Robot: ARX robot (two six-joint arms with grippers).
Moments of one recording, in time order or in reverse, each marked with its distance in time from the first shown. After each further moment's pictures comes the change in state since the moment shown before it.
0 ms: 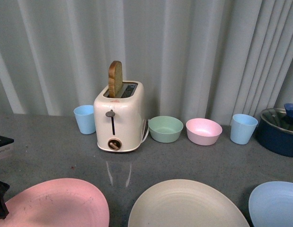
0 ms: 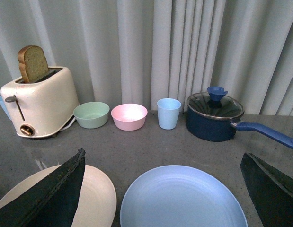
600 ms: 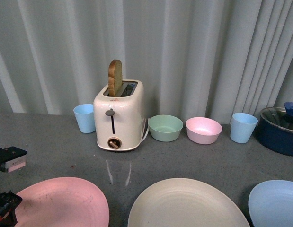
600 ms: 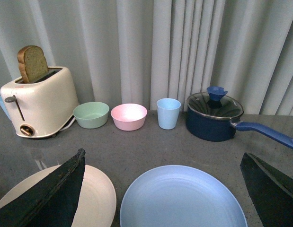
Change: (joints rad) left arm -0.045 0.066 -0.019 0.077 -0.072 -0.005; right arm 0.000 0.000 0.000 0.000 0.000 0.000
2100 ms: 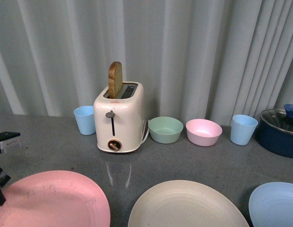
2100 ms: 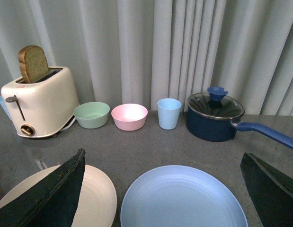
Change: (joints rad) left arm 0.046 -0.042 0.164 -0.219 0.154 -0.109; right arm 0.000 0.000 0.000 0.000 0.000 0.000
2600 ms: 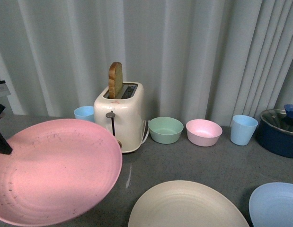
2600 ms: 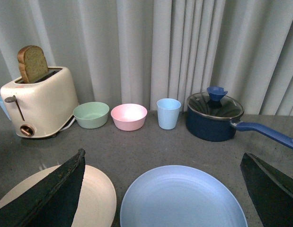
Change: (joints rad) left arm 0.003 -0.083 0.145 -0.141 0.207 -0.169; right arm 0.000 0.000 0.000 0.000 0.000 0.000
